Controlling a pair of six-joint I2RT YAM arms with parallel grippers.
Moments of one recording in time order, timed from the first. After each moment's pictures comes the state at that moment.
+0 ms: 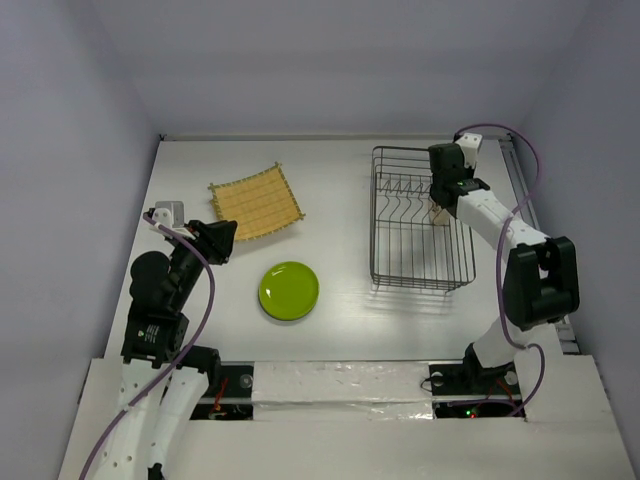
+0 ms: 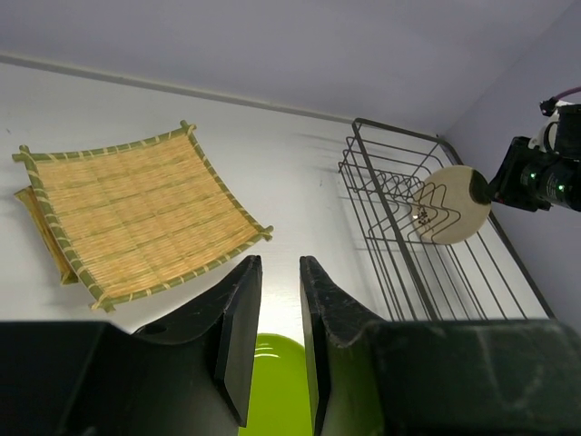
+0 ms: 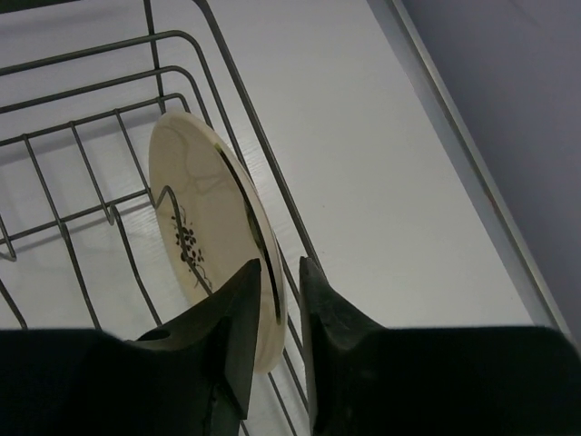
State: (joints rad) left arm -0.16 0.46 0.67 -0.23 0.16 -0.43; right arm 0.23 1.64 1.25 -0.31 0.75 0.26
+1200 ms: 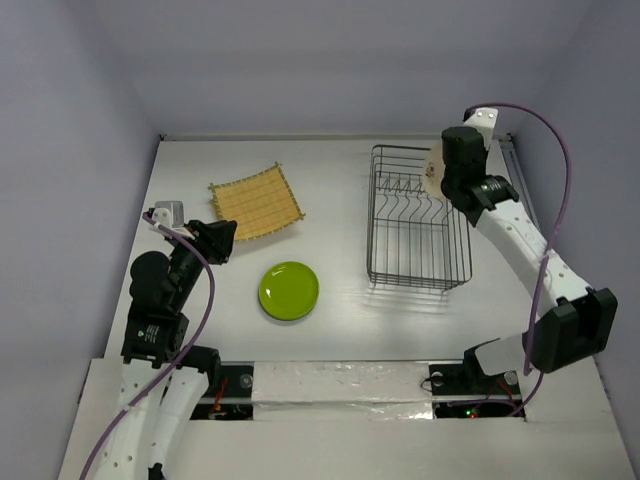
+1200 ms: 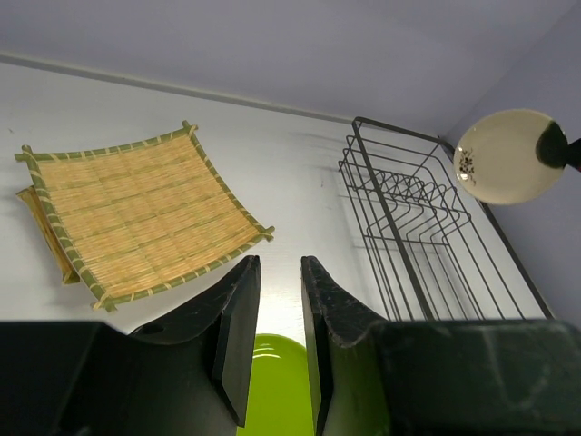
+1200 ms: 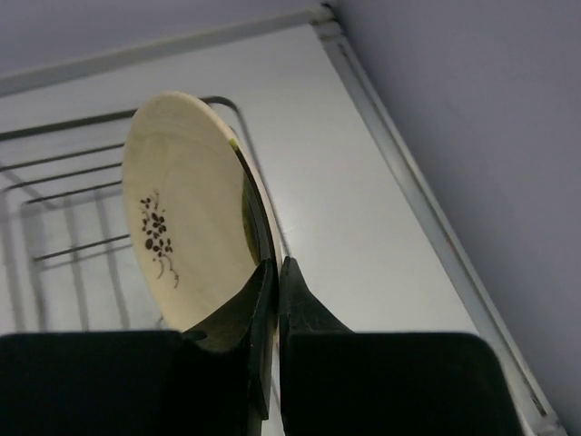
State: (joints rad) left arm -0.16 0.46 0.67 -0.23 0.16 -0.43; right arm 0.31 1.44 1.36 -0.45 0.79 0.19
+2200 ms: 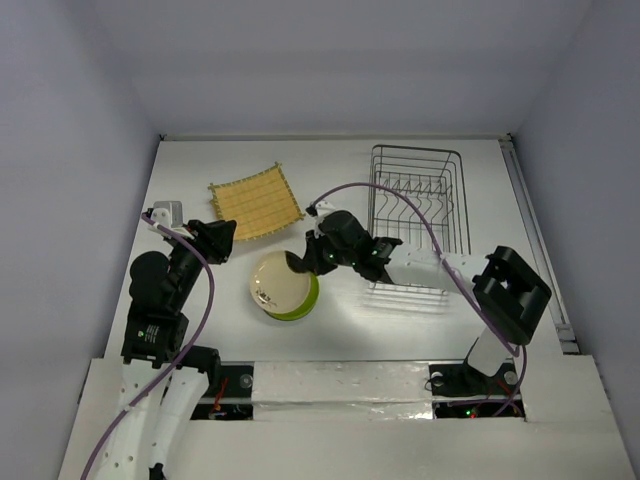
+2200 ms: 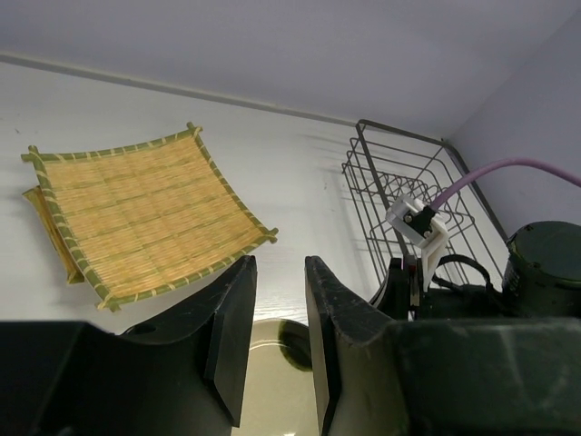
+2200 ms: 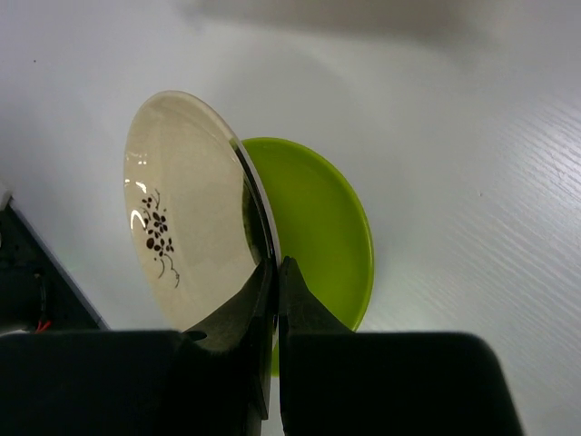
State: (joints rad) left arm -0.16 0.46 0.67 -0.23 0.16 -0.43; right arm 0.93 1.68 1.10 -0.01 -0.08 0.47
